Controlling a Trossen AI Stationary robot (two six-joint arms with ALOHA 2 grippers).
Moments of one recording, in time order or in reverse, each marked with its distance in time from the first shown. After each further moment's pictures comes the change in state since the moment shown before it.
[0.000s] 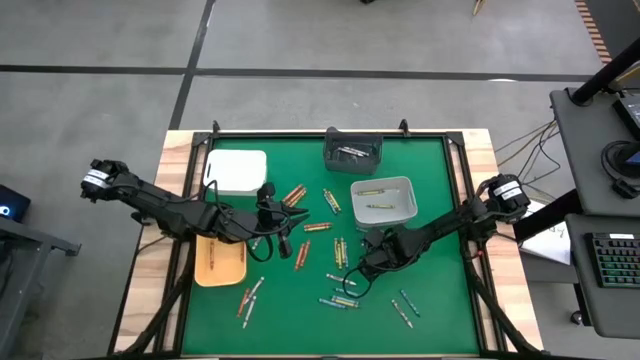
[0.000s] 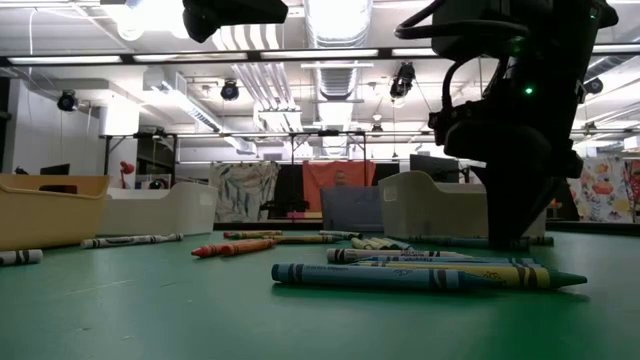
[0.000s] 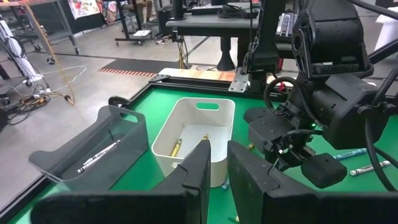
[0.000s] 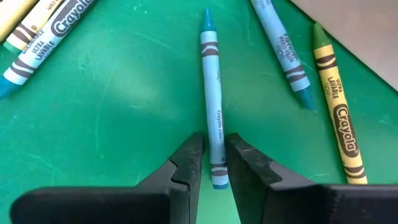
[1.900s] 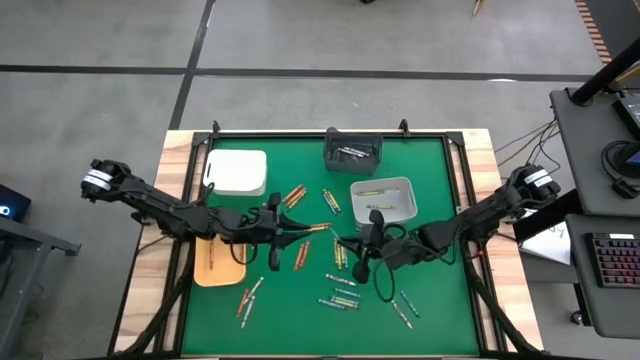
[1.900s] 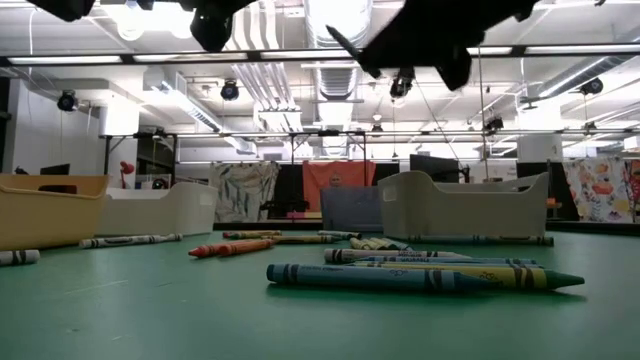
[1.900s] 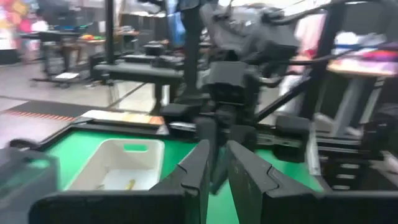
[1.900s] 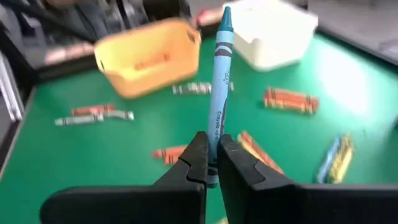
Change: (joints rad) left arm 0.000 0.002 -0.222 0.536 0.301 0.039; right arm 0.046 -0.270 -0.135 0.862 0.380 -0.712
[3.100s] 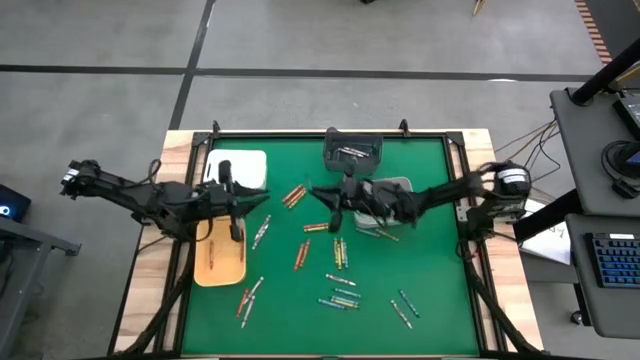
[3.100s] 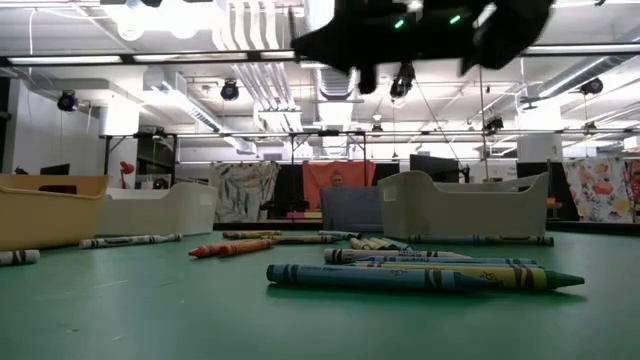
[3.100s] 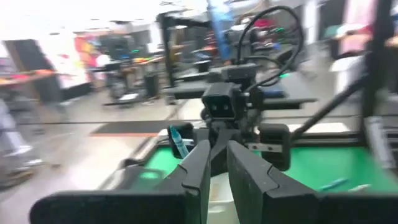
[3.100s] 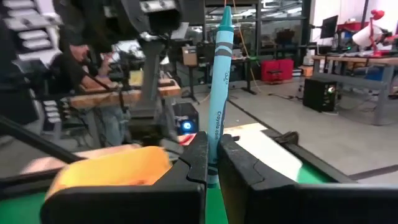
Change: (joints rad) left arm 0.000 -0.496 0.067 -0.568 -0.217 0.232; right arm -0.421 0.204 0.015 0.742 -0.394 -0.386
